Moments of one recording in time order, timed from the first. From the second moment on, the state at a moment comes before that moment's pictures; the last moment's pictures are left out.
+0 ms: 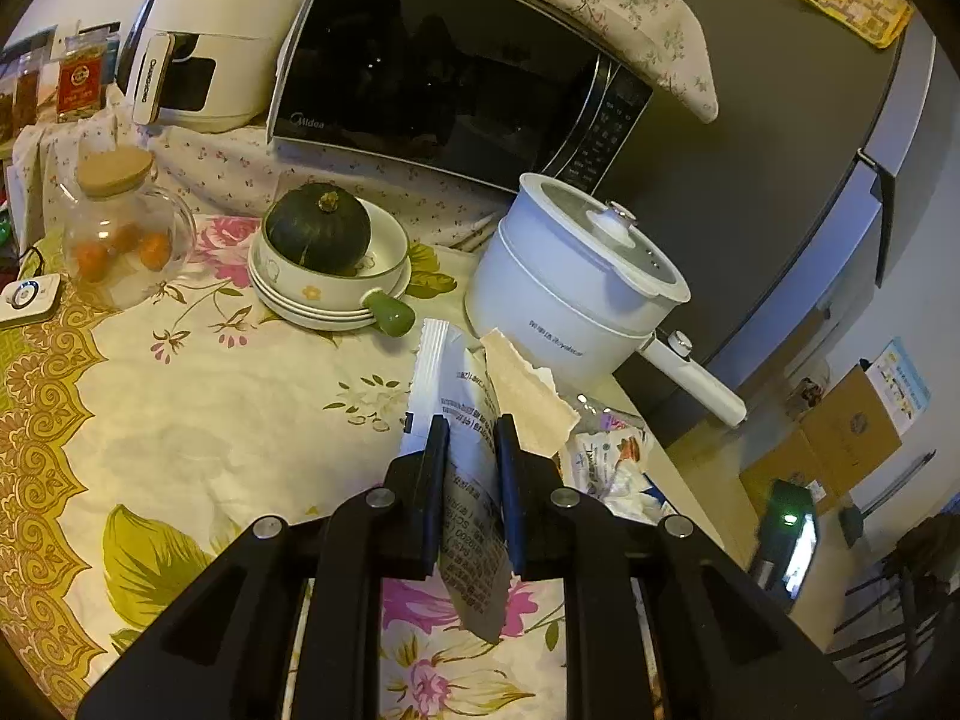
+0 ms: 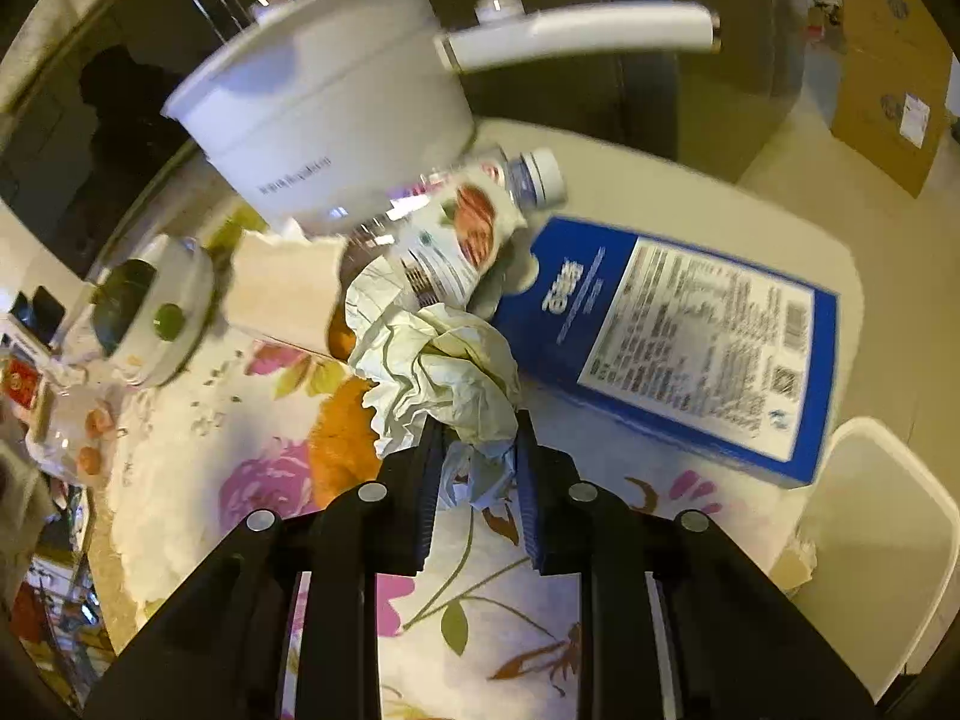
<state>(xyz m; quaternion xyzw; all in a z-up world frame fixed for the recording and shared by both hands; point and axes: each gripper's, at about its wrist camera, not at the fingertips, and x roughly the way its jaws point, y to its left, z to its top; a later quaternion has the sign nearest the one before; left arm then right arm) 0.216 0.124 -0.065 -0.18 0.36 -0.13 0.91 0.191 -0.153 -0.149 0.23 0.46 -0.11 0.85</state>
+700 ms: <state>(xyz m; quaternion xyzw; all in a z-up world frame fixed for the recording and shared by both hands) 0.179 0.045 -0.048 -0.13 0.34 -0.21 0.91 0.058 -0.248 -0.070 0.13 0.38 -0.17 0.90</state>
